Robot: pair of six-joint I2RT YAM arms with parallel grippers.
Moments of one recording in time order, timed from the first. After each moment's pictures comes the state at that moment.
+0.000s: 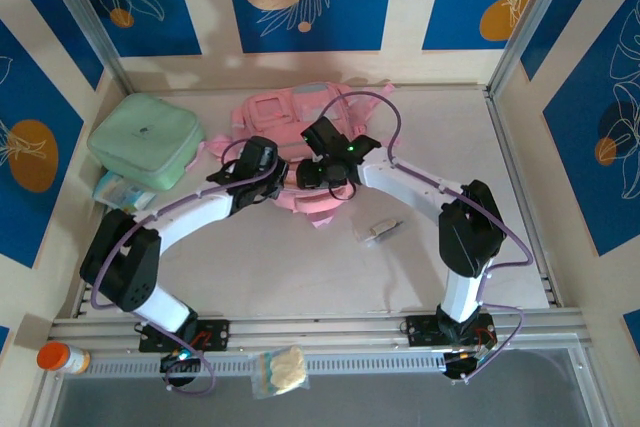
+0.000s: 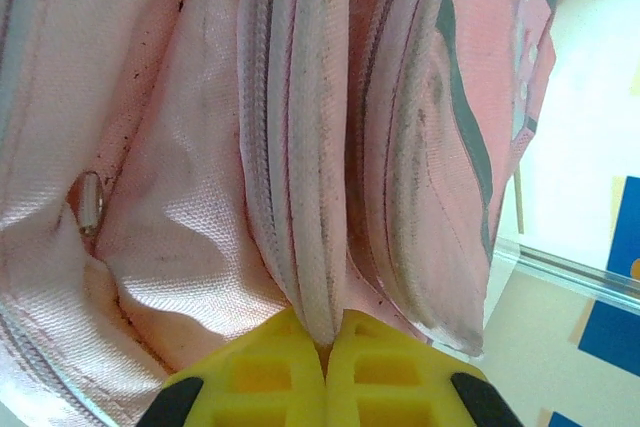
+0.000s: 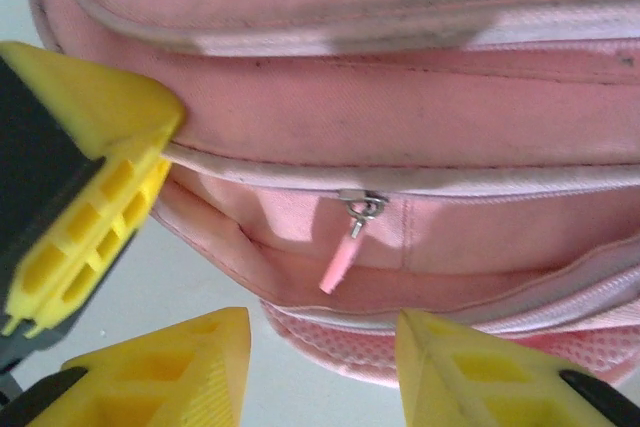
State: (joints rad) left arm -0.58 1.53 0.98 -0.14 -0.11 -1.58; right arm 0.75 1.80 1.50 -0.72 -0.02 0.57
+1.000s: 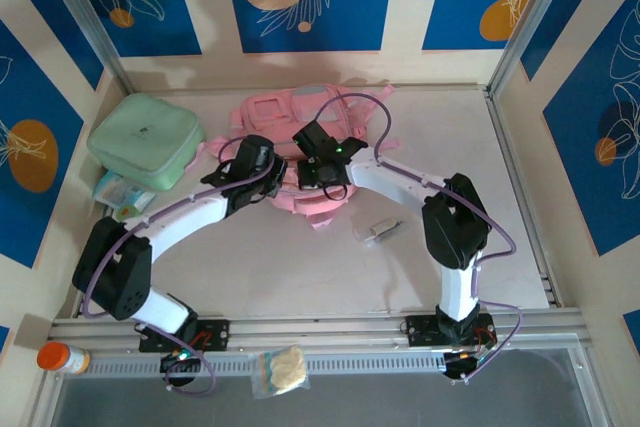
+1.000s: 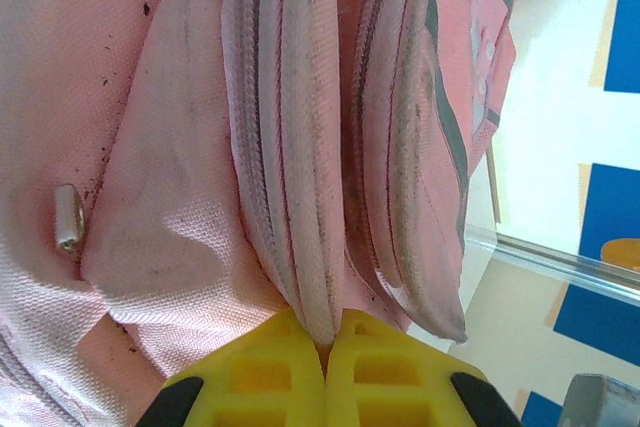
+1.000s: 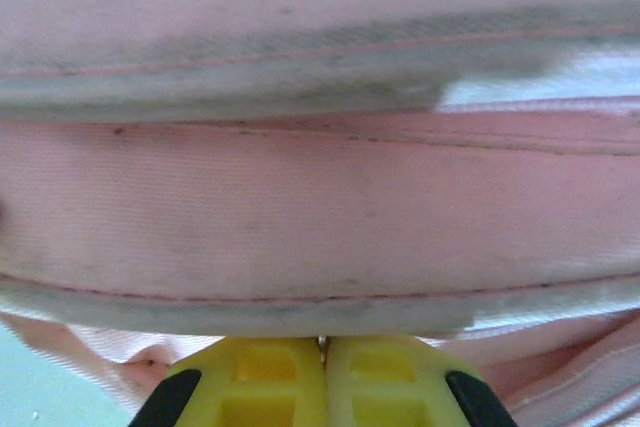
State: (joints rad) left arm -0.58 1.47 0.97 -0.15 -0.11 -1.56; right arm 0.75 1.88 1.52 -0.70 0.09 0.58
